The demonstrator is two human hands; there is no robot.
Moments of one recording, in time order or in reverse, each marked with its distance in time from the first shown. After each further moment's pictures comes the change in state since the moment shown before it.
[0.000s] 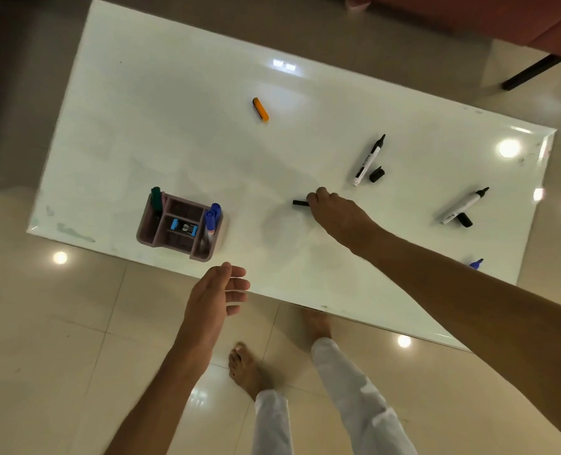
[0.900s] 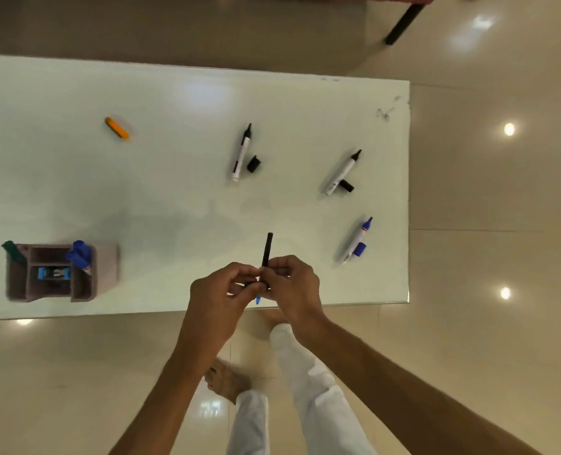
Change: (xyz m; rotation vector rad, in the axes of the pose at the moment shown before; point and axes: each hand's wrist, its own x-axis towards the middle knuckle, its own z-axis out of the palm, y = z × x) left_hand -0.043 0.020 0.171 0.630 -0.251 0.455; right_hand -0.182 -0.020 -0.051 2.013 0.017 1.403
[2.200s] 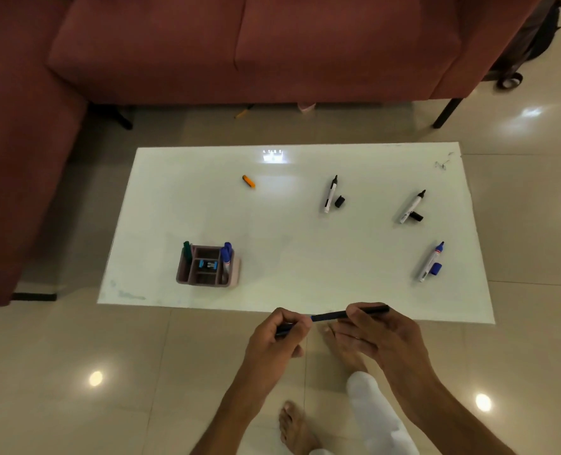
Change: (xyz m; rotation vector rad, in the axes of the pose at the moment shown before) left_hand -0.153 -0.057 -0.078 -0.470 -0.019 -0.060; right_hand -0.175 0.051 -0.008 0.365 -0.262 -0.254
